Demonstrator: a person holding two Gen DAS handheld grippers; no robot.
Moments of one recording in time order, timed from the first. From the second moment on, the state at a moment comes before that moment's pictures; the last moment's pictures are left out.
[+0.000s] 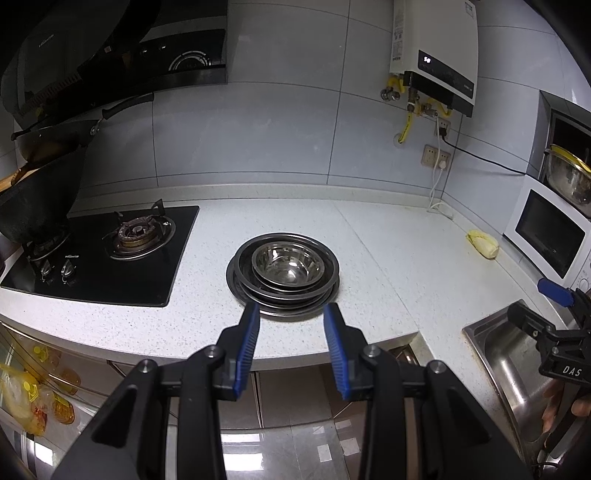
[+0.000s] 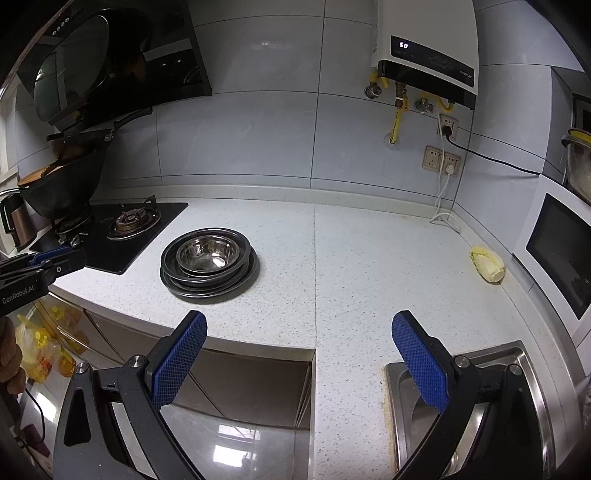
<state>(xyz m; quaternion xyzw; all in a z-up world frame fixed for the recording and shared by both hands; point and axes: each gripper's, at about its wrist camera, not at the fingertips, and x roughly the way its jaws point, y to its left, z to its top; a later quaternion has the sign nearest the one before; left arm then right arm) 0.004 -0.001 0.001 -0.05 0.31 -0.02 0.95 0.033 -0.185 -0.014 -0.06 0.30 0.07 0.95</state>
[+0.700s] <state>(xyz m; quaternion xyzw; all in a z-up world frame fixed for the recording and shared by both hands) 0.005 -0.002 -0.001 -0.06 0.32 -0.02 0.95 0.032 -0.179 -0.018 -0.07 0.31 0.07 0.95</state>
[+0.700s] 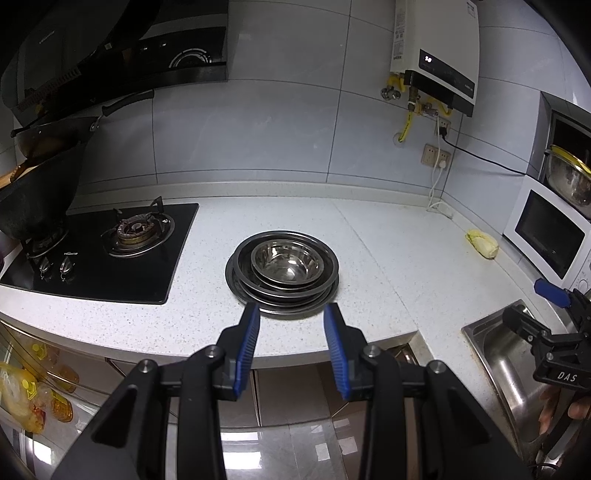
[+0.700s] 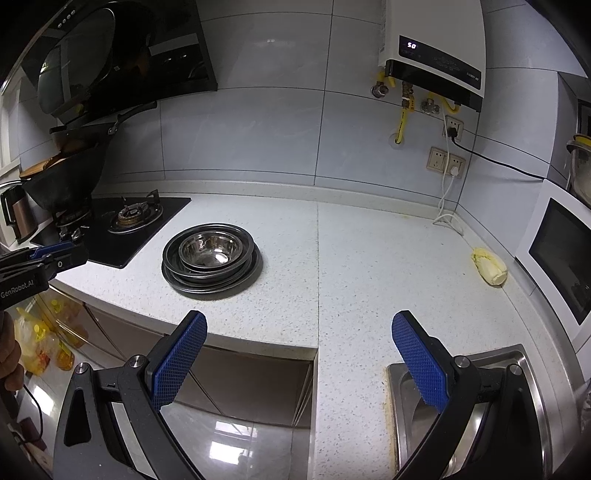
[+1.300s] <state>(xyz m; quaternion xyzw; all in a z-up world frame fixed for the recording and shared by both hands) 0.004 0.001 -0.002 -0.04 0.32 0.02 0.95 0.035 -0.174 -0.019 -0.08 0.31 0.08 0.95</state>
